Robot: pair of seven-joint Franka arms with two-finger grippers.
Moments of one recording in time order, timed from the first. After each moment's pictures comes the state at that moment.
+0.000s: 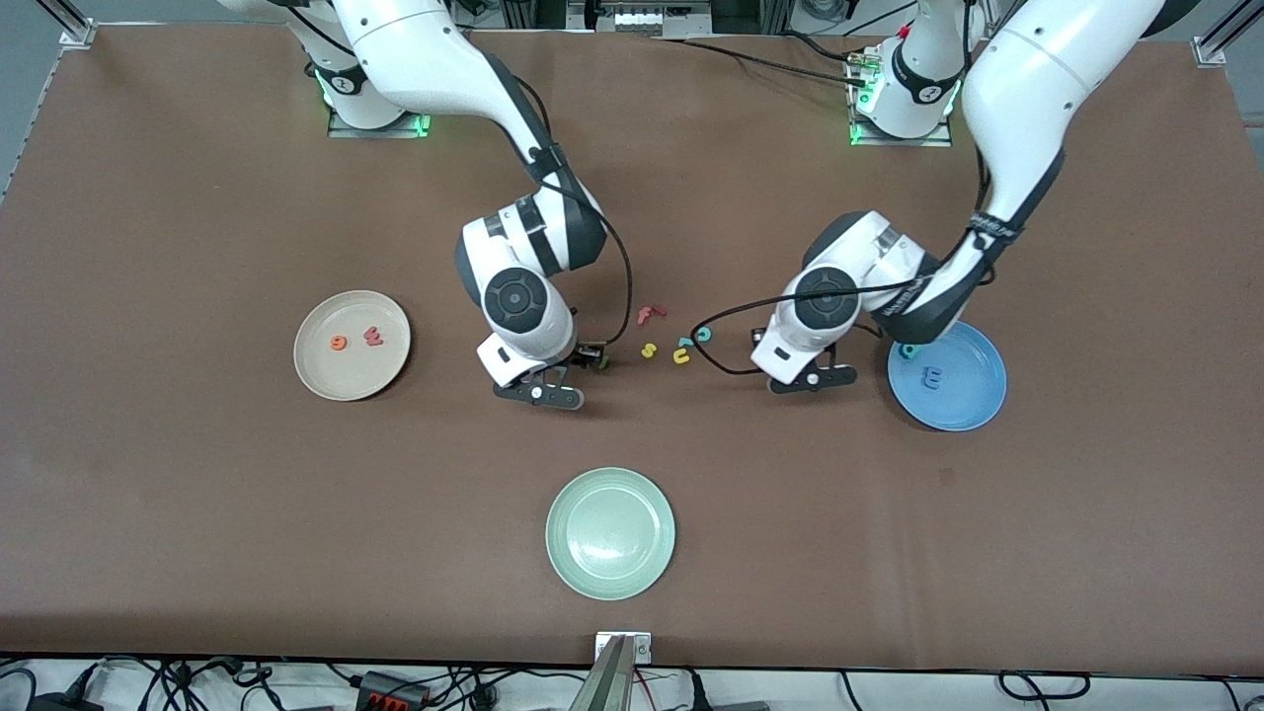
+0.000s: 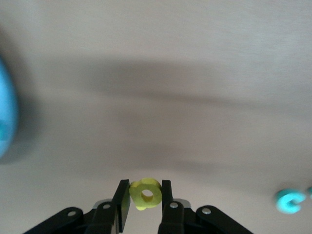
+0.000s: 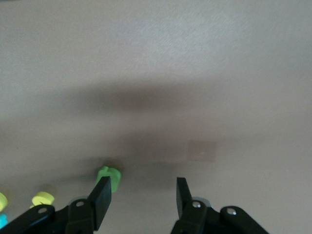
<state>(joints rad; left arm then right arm) 0.14 0.63 -0.67 -1.77 0.42 1.93 -0.81 0.87 0.80 -0.31 -1.45 0.36 2.12 0.63</state>
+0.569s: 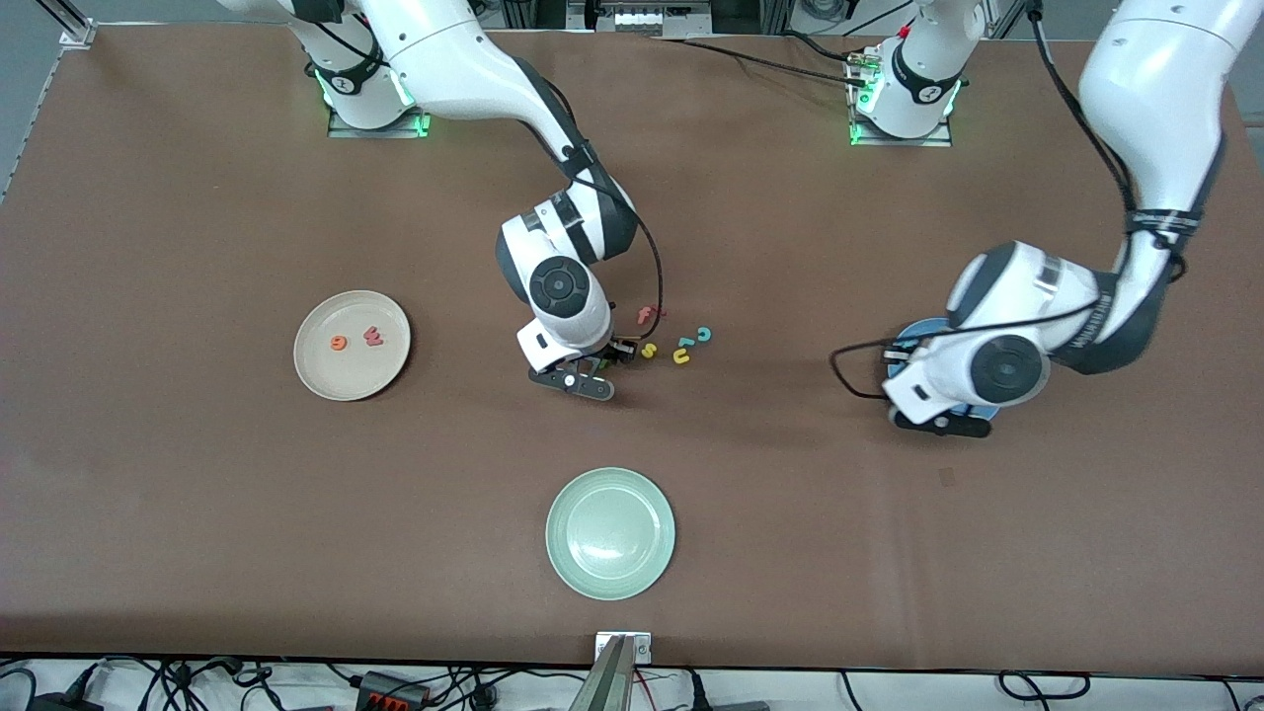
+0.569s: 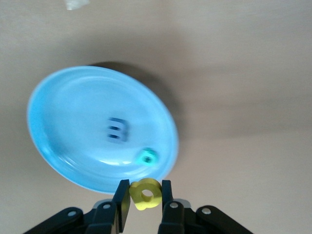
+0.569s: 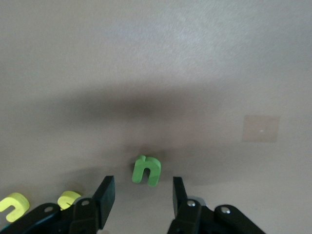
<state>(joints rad) 0.42 0.64 -0.65 -1.67 0.42 1.76 -0.24 0.90 0.85 -0.26 -1.44 0.36 2.21 0.74</state>
